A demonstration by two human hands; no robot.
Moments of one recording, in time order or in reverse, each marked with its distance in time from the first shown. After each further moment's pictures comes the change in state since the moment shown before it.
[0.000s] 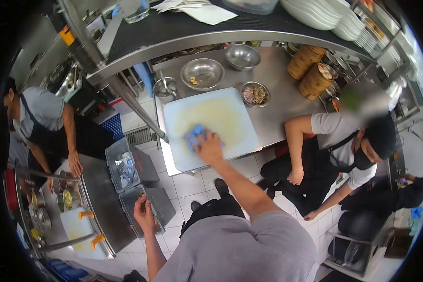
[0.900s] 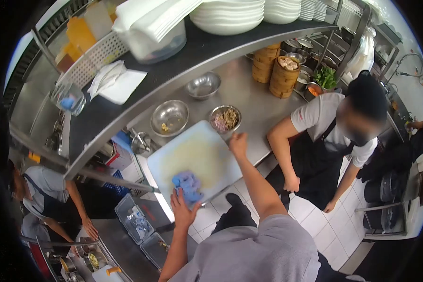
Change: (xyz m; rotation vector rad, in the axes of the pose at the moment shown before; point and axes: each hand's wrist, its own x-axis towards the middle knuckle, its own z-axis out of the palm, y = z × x) left_hand 0.071 0.050 0.221 0.627 -0.486 0.586; right_hand 0.065 0.233 -0.024 0.780 0.431 0.965
